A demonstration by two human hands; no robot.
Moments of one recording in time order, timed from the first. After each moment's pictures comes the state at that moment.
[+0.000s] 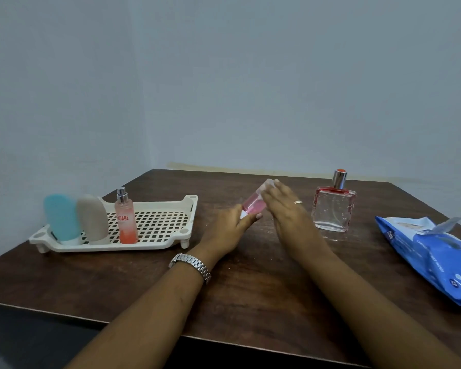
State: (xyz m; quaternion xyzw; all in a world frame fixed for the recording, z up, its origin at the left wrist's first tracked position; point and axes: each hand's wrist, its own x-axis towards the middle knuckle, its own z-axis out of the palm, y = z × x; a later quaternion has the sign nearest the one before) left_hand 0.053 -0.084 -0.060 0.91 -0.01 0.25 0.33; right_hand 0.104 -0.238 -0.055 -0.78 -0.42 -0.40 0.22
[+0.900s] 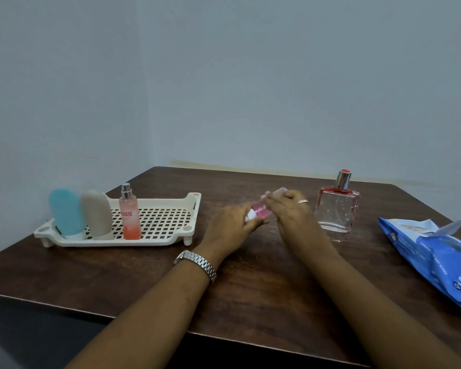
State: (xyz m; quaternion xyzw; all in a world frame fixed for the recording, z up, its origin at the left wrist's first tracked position) left_hand 0.047 -0.087 -0.055 0.93 -0.05 0.29 0.24; right_hand 0.100 -0.241 -0.049 -0.77 -0.43 -0.43 0.18
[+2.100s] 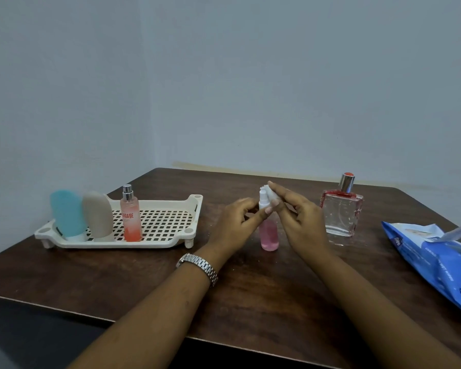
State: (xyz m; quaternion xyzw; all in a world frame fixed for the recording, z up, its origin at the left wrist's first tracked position) left_hand 0.053 -0.093 -0.055 0.83 -0.12 0.36 0.41; right_hand 0.087 -0.236 -0.040 -0.68 -0.40 -0.24 0.56
